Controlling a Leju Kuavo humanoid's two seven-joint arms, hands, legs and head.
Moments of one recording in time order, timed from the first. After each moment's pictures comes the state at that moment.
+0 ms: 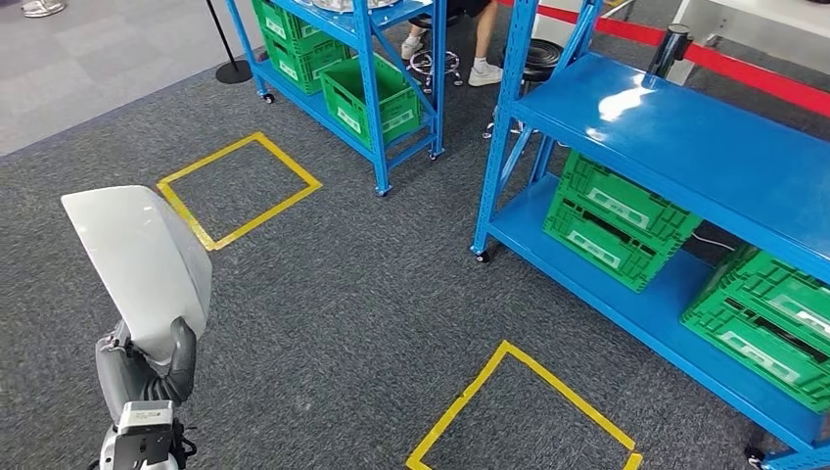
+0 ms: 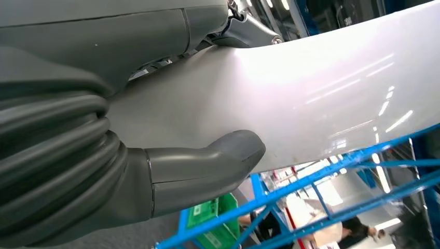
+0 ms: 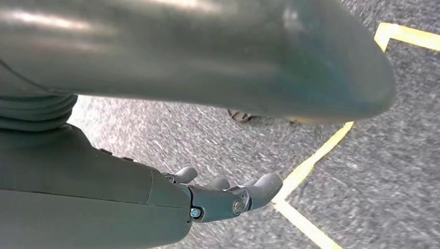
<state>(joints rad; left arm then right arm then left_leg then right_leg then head) 0.05 -0.09 -0.06 -1.56 -0.35 0.36 -0.70 -0.05 0.18 -0.94 -0.20 0.69 -0.15 -0.20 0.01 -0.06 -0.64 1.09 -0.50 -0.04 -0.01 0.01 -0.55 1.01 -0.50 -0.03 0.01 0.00</state>
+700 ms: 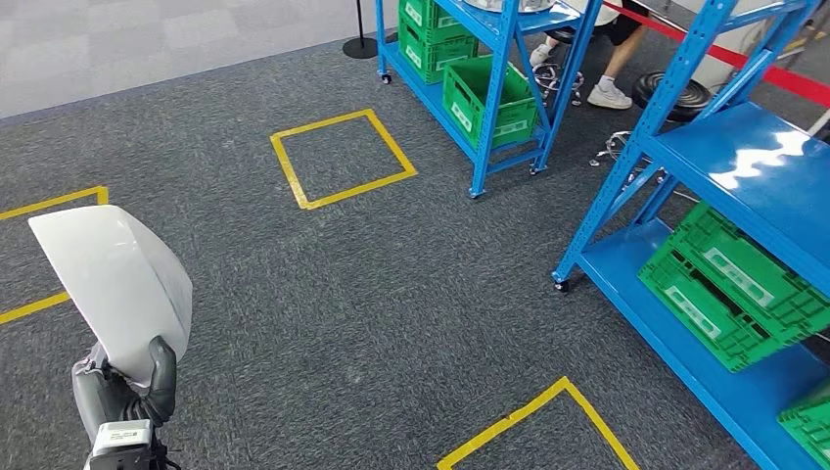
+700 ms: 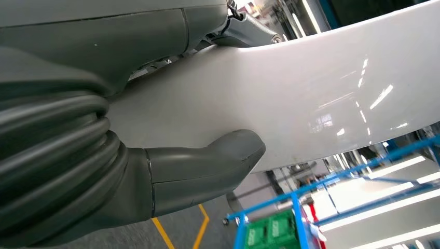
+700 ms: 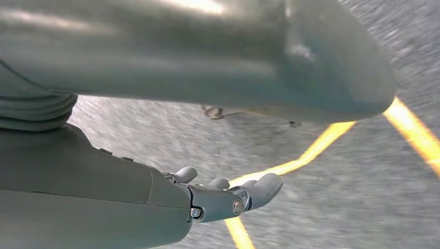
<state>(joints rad) 0.14 -0.08 -0.02 -1.61 -0.33 0.36 -0.70 -0.05 0.16 -0.92 -0.20 0.77 -0.12 -0.29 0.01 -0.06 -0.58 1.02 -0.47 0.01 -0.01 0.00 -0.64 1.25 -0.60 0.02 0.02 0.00</state>
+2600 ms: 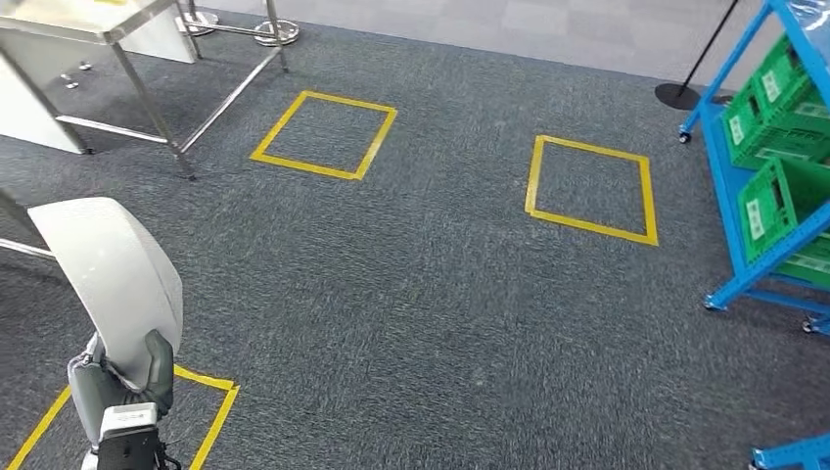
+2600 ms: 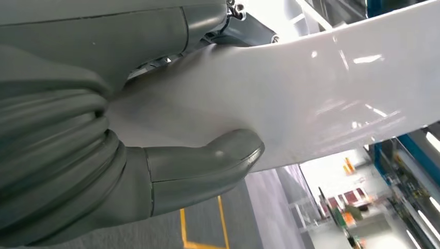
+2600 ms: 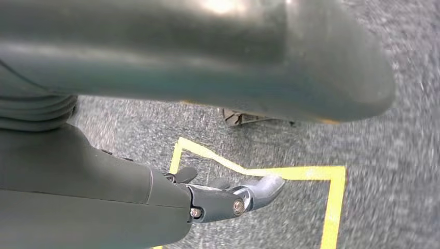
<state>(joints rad) 0.13 -0.16 0.05 -1.63 -0.44 0.35 -0.63 -0.06 0.16 -0.95 -0.20 0.79 -0.09 -0.21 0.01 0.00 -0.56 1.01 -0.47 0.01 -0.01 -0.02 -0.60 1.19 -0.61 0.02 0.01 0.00</state>
